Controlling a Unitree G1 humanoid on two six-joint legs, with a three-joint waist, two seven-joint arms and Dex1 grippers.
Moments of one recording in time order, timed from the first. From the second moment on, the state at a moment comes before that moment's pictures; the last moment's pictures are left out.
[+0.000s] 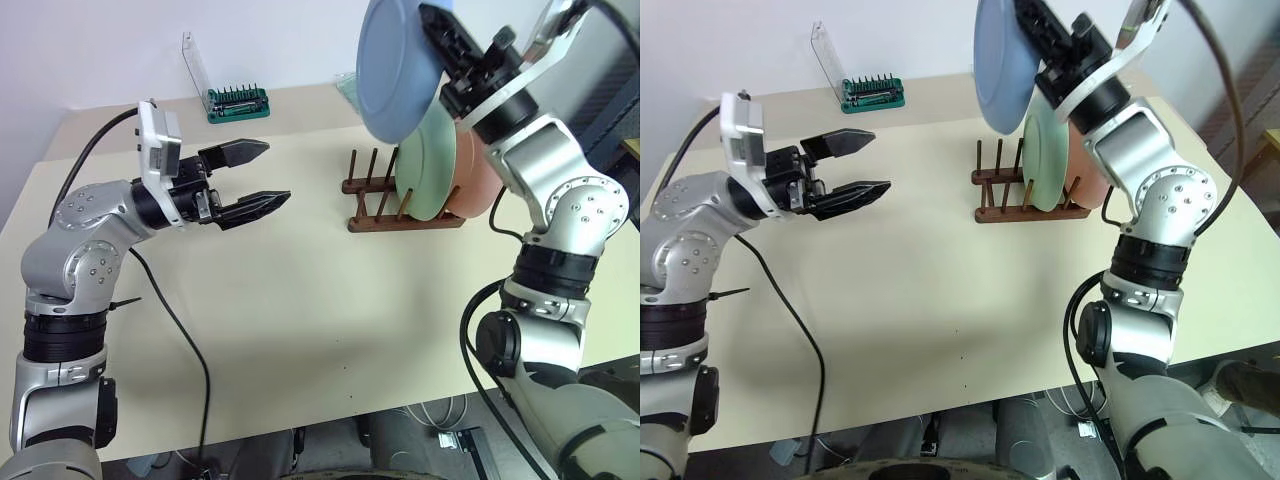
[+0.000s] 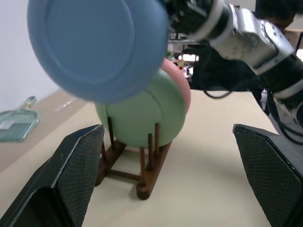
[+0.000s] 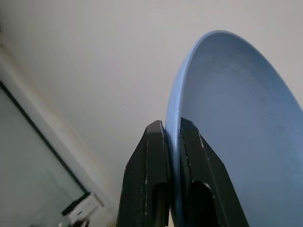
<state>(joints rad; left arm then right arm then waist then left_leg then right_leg) -0.59 0.70 0.16 -0.15 -0.75 0.51 -1.02 -0.90 -0.30 -0.37 -0.02 1.35 0.80 0.08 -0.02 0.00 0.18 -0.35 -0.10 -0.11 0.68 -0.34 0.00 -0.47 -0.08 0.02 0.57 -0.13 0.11</state>
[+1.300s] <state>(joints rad) -0.63 0.64 0.18 -0.10 -0.74 0.49 -0.96 -0.69 -0.26 -0.32 -0.08 1.30 0.75 0.03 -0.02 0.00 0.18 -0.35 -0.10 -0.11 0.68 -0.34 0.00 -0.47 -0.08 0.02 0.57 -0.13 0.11</state>
